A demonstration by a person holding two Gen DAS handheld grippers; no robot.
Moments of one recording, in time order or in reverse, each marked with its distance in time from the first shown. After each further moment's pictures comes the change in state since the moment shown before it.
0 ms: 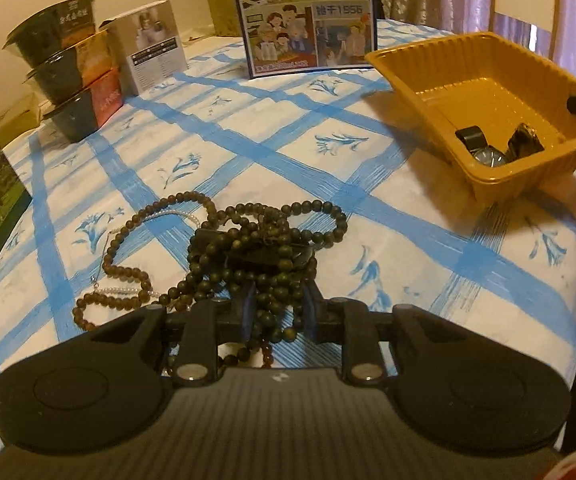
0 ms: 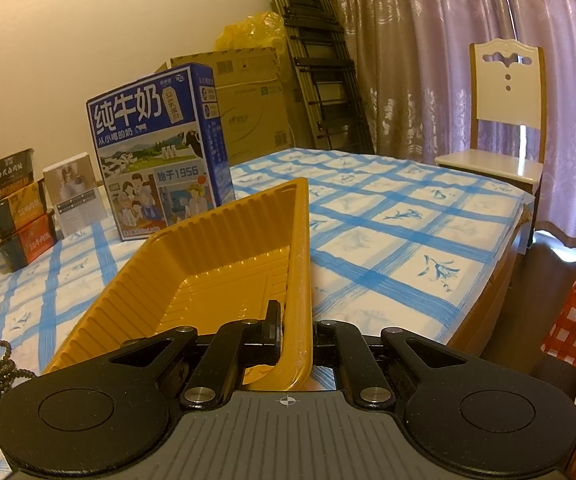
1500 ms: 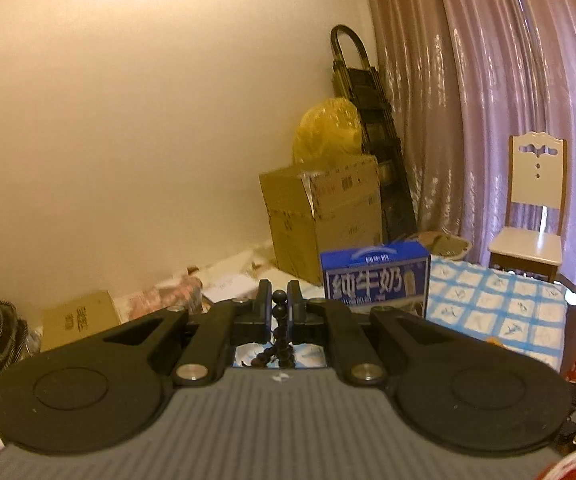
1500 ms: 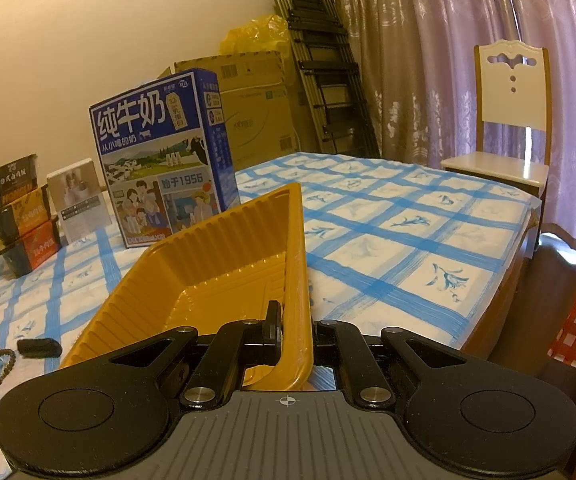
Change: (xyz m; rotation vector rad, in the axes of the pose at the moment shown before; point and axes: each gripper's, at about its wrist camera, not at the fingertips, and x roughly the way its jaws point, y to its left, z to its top) left arm -0.274 0.130 0.249 -0.044 -0.512 0.084; right arm 0.006 0.003 0.008 -0.005 -0.005 0.014
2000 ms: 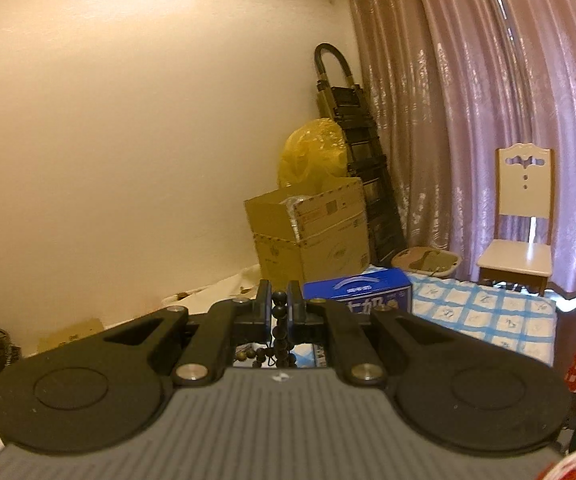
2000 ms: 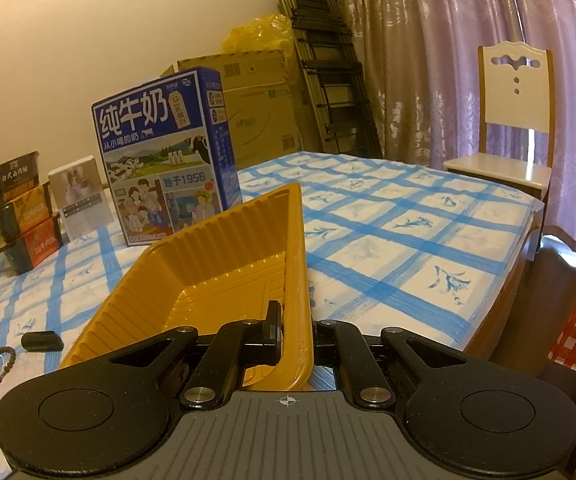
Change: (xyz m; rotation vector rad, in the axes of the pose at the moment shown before) left arm -0.009 -0.024 0.031 0.022 -0.046 -0.045; right arm 0.005 0.003 0.003 -0.009 0.001 0.003
